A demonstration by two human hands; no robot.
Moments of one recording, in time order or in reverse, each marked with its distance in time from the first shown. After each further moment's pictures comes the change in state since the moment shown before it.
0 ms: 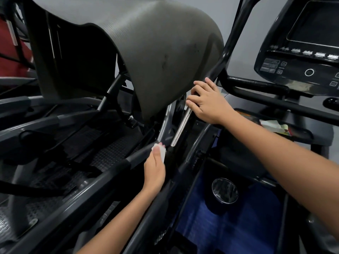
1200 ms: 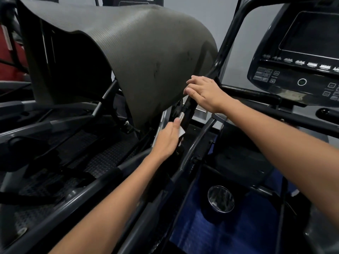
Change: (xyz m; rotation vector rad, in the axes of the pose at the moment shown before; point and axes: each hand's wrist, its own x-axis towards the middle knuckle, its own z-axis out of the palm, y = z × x) left_hand 0.072 0.089 0.060 0.304 -0.242 0.188; right_hand 0.039 0.062 -0.018 0.245 -0.150 0.005
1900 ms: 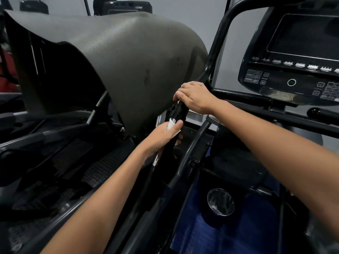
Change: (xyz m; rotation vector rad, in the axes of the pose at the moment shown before) left_hand 0.039 0.008 -0.011 -0.126 -0.338 -0.001; right_hand 0.012 0.000 -0.003 -0.009 -0.010 0.050
